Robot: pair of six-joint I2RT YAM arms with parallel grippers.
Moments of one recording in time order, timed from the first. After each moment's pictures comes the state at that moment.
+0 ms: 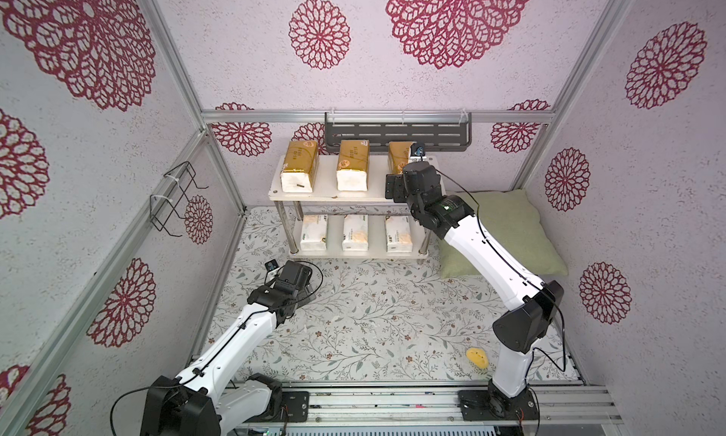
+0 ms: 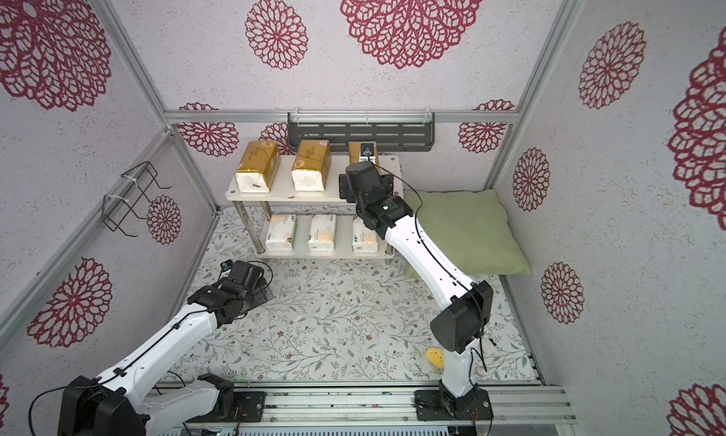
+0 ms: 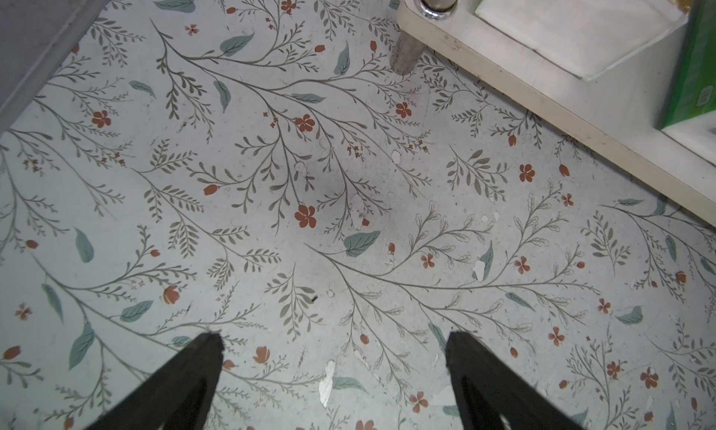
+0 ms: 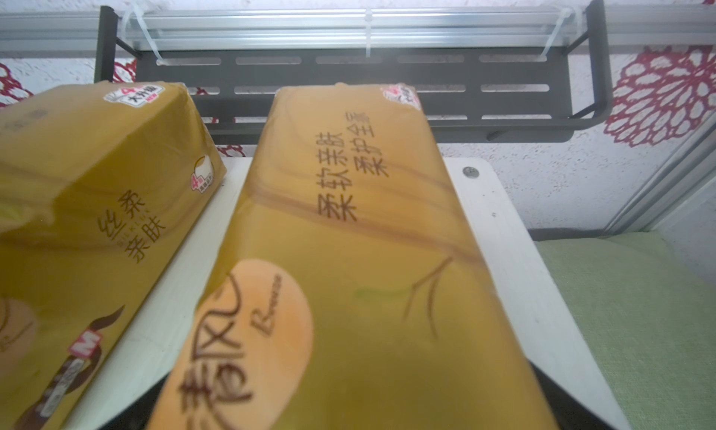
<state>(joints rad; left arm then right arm) -0.34 1.13 0.79 -0.75 -0.38 -0.81 0.64 1.85 2.04 -0.55 0.56 0.26</state>
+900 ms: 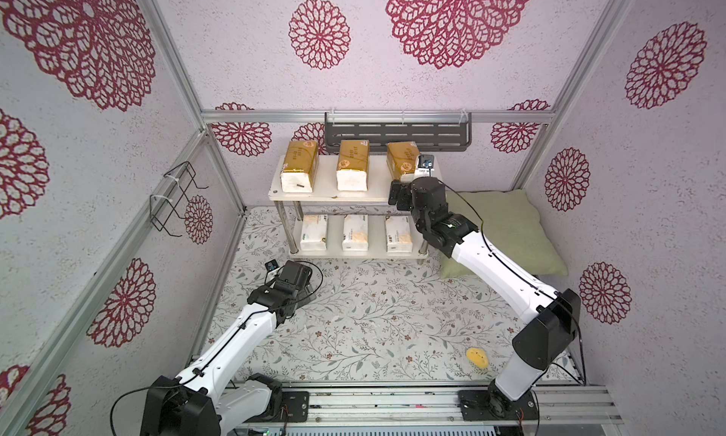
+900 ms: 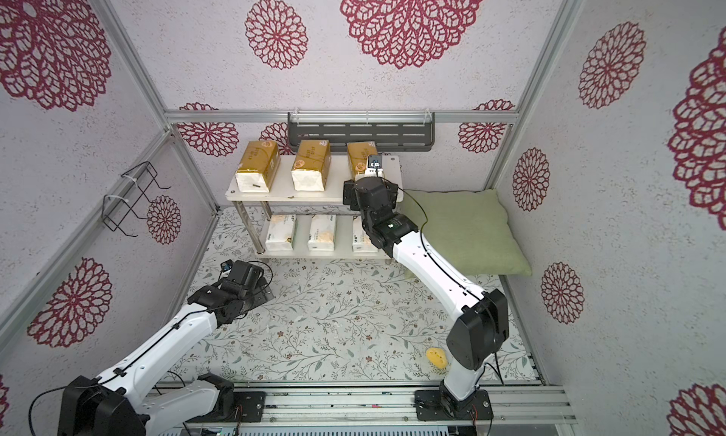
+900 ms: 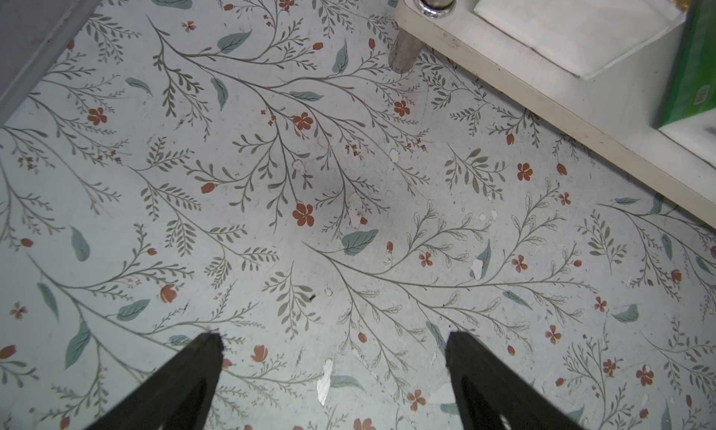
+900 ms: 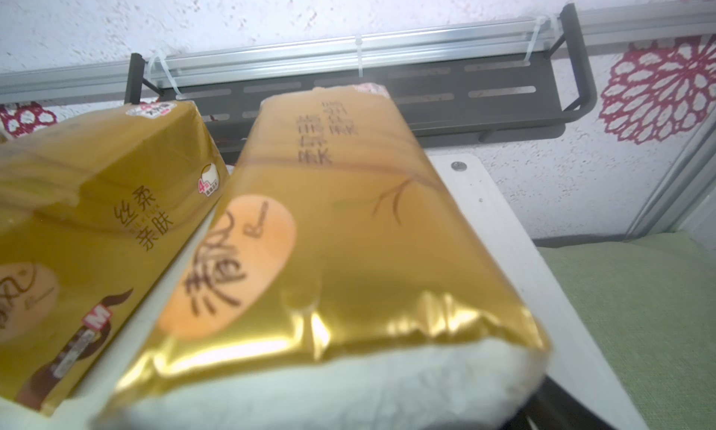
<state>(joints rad) -0.34 1.13 0.79 -0.74 -0.37 -0.81 0.64 1.68 1.67 -0.22 0.54 0.25</state>
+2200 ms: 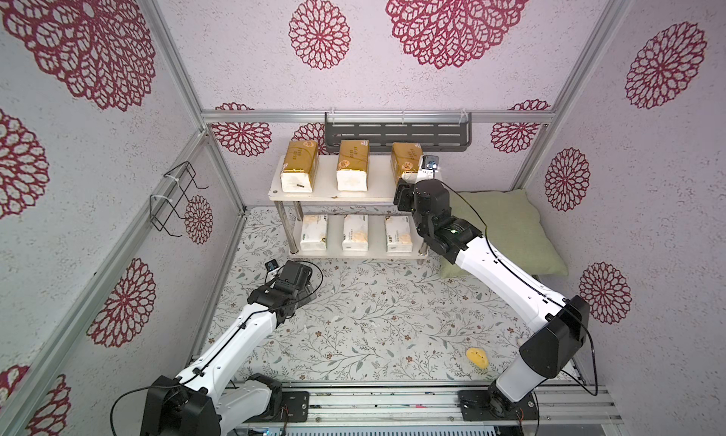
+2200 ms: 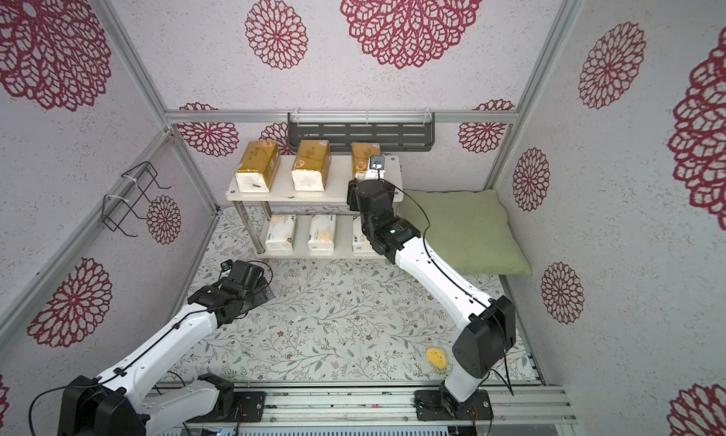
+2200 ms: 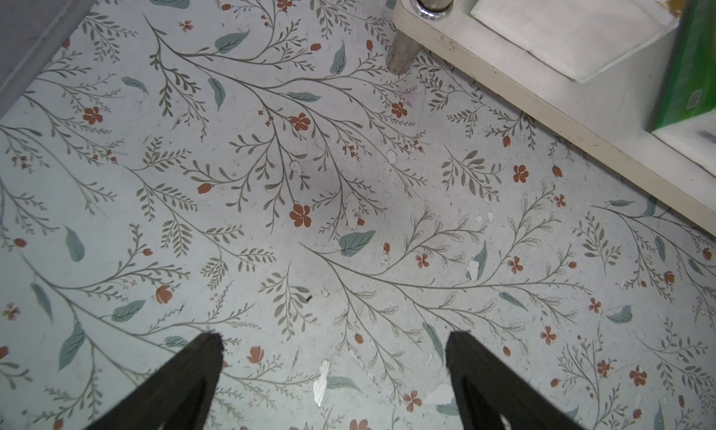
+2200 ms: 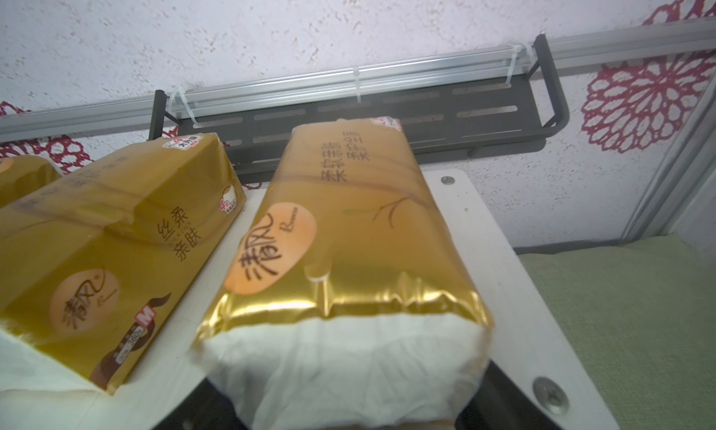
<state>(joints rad) -0.34 1.13 0.79 -0.74 -0.37 -0.82 0.68 1.64 1.67 -0.20 0.61 0.28</state>
